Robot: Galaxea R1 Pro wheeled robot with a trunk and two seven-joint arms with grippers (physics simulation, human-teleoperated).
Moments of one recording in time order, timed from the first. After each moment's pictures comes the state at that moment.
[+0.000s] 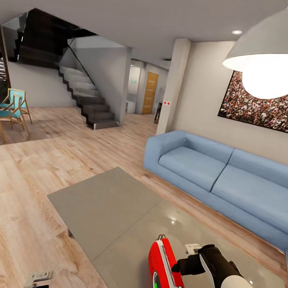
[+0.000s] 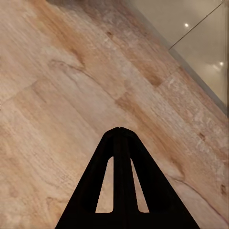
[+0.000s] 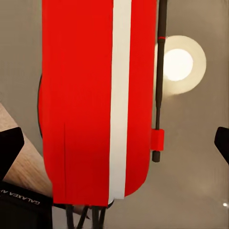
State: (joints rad) left arm -0.27 -0.04 0.67 -0.59 -0.35 0.12 -0.38; right arm -0.75 -0.15 0.21 -0.32 0.10 0.62 0.46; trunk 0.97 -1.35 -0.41
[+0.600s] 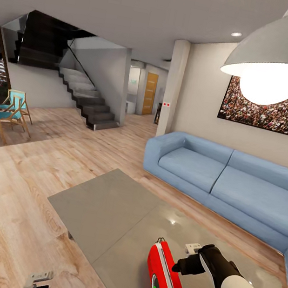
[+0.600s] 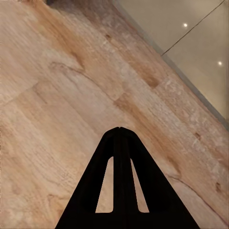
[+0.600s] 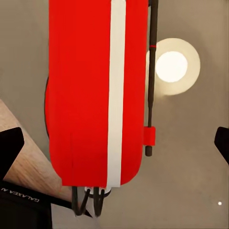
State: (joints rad) left arm -0.27 -0.04 0.67 -0.59 -0.35 0.13 -0.38; right arm -0.75 -0.15 0.21 -0.32 0.10 0.62 0.44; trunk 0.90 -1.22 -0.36
